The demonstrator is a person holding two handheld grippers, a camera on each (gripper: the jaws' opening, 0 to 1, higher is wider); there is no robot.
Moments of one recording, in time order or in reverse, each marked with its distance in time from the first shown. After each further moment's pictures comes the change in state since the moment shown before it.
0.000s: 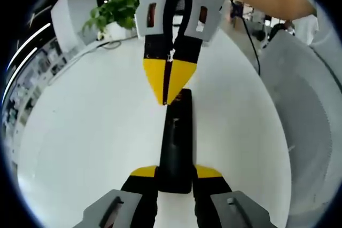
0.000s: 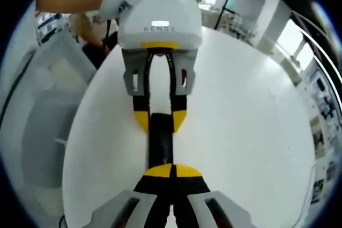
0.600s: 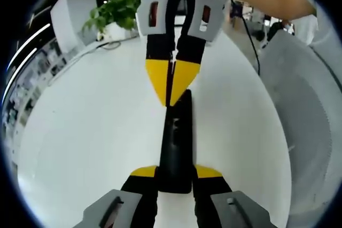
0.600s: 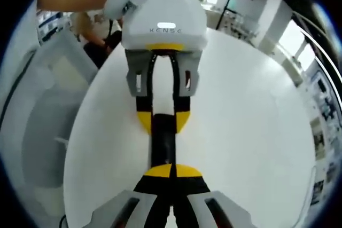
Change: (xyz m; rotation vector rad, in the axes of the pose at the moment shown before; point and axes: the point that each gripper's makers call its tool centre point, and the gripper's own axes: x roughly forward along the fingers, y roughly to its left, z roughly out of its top) left arm 0.001 0.000 -0.001 0.003 -0.003 -0.002; right arm 0.008 0.005 -0.003 -0.005 0.013 0.017
